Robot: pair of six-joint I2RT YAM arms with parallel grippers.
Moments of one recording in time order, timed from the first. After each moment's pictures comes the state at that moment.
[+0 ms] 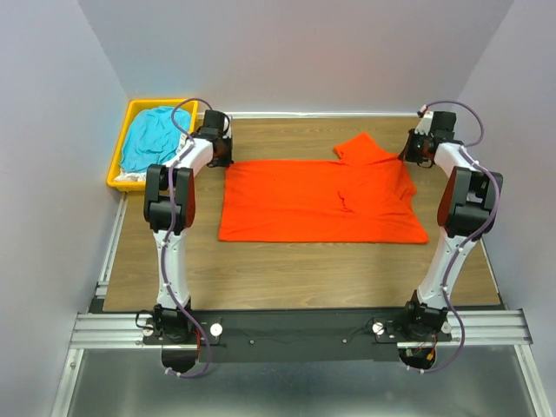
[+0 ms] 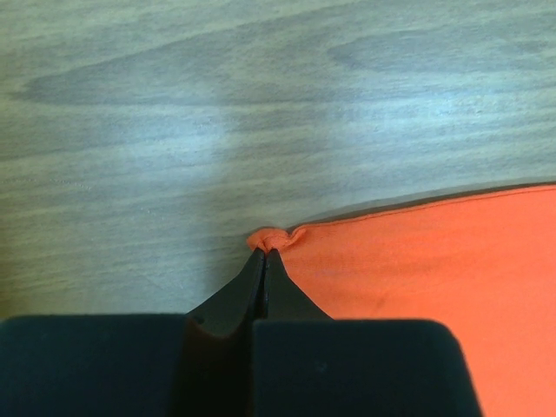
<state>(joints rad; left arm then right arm) -0.13 2.27 1.79 -0.46 0.04 -0.12 -0.20 2.15 1.62 -0.28 -0.31 -0.02</state>
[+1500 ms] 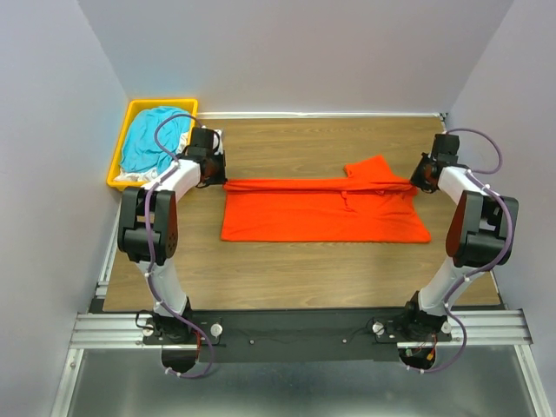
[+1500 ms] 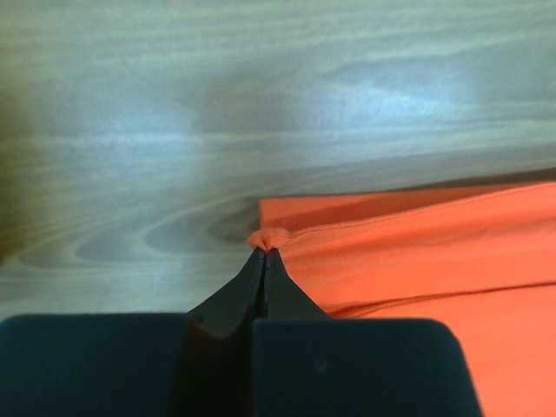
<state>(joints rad) -0.13 1.87 1.32 -0.35 0.11 -0.17 -0.20 1.80 1.20 -0.26 0.03 0.27</state>
